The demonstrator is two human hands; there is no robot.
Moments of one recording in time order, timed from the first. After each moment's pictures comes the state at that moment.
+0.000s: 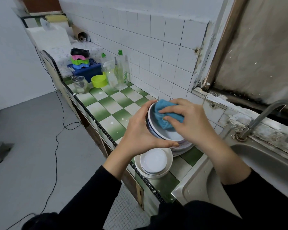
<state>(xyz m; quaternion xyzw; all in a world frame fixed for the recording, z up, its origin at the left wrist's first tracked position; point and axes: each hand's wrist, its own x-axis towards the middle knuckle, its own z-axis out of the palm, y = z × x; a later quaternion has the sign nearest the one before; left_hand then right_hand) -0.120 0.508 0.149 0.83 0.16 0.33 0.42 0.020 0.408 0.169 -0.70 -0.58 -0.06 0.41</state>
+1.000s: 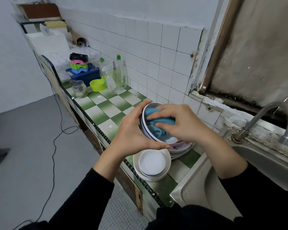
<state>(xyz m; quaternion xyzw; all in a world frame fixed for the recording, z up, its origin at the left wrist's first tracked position) -0.136 0.515 0.160 0.83 0.16 0.33 0.42 0.010 0.409 0.192 -0.67 -0.63 0.12 0.37</state>
